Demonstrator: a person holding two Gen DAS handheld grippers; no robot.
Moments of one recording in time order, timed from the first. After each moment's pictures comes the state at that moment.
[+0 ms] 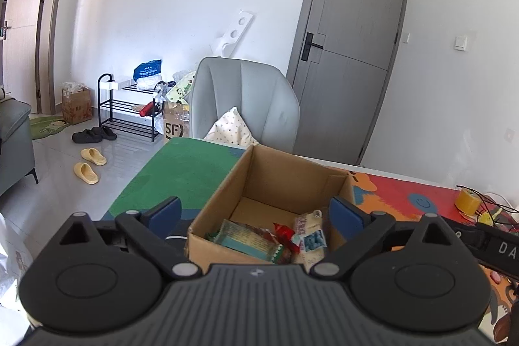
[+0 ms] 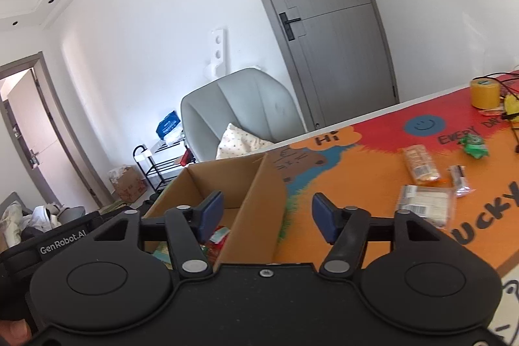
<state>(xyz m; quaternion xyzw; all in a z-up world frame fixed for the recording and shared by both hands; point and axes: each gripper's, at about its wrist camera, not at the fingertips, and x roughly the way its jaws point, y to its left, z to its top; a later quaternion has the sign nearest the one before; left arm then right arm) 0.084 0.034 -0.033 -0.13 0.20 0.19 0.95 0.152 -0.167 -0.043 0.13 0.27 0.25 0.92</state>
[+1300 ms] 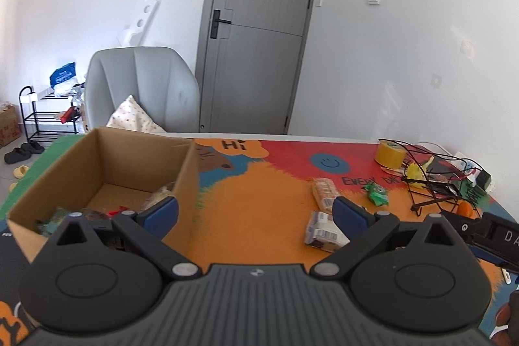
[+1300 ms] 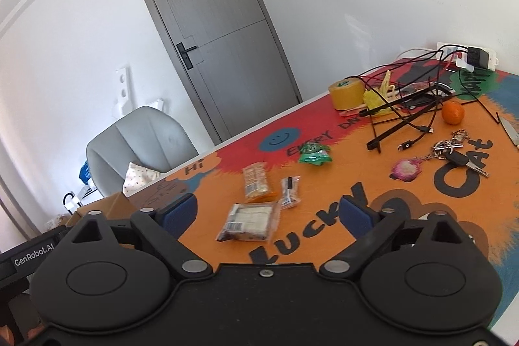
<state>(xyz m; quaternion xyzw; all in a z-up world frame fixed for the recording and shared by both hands) 0.153 -0.091 -0.052 -0.08 0.23 0.05 0.97 0.164 -0.318 -0.071 0.18 0.27 0.09 0.94</state>
